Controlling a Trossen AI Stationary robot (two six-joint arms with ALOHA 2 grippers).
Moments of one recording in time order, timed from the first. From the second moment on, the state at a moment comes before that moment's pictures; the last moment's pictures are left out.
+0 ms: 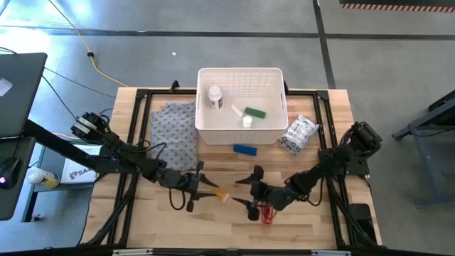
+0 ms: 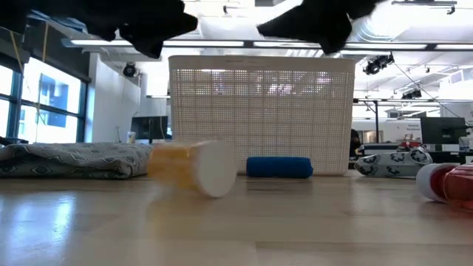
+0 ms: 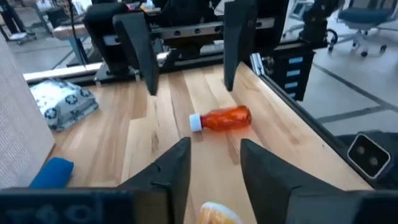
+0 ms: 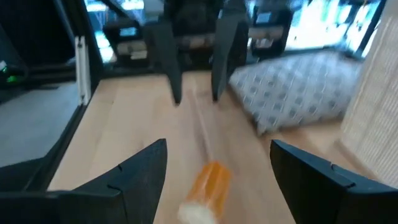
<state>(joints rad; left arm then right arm) -0.50 1.48 0.57 0.71 -0.33 0.02 0.57 1.71 0.90 0.46 0.67 0.30</state>
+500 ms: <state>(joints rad) -0.50 1.48 0.57 0.56 -0.46 0.01 0.62 1.98 1.00 0.56 0.91 0.43</state>
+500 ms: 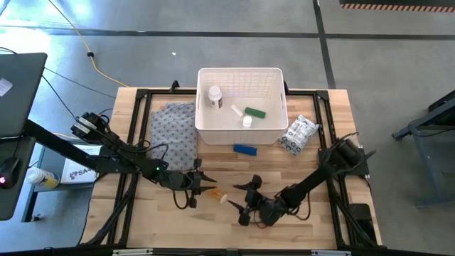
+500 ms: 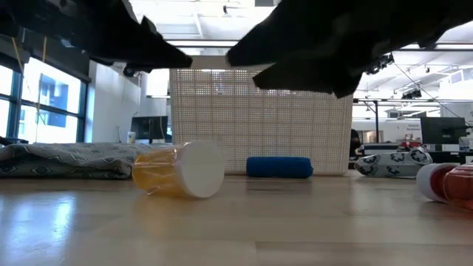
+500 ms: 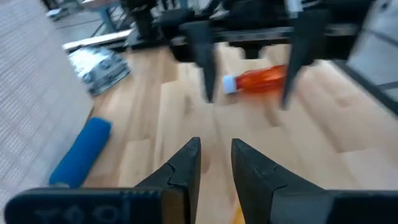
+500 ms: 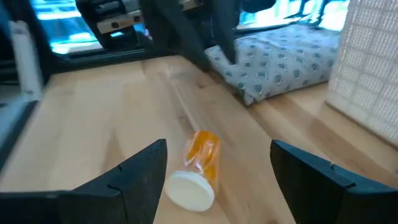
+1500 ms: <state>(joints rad) -0.56 1.32 0.57 0.38 -0.42 -0.06 0.59 2.25 1.28 0.34 0.94 0.55</state>
